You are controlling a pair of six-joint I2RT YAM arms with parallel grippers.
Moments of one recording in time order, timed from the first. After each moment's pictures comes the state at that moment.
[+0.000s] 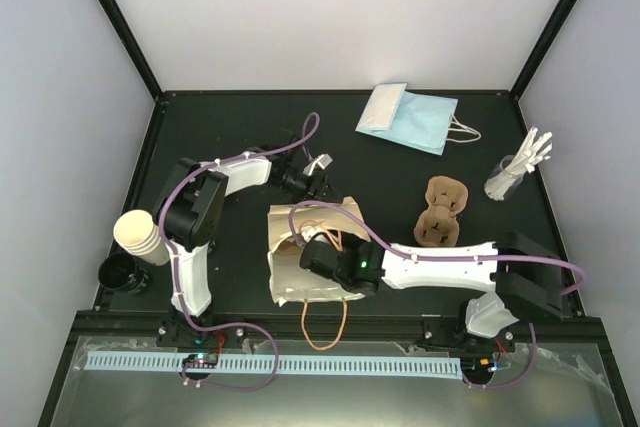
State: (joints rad) left arm -0.44 1.99 1.25 -0.43 0.98 -0.34; right arm 1.31 1.52 0.93 -0.49 0.69 0.07
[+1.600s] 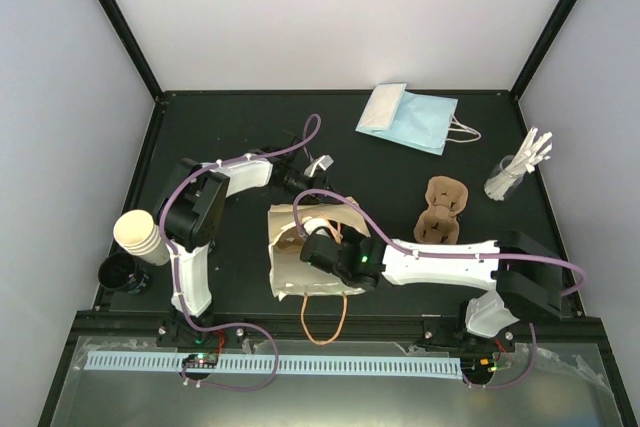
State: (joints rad) left arm -0.46 1.99 1.24 -0.39 0.96 -0.35; right arm 1.29 1.53 0.96 -0.51 0.65 0.16
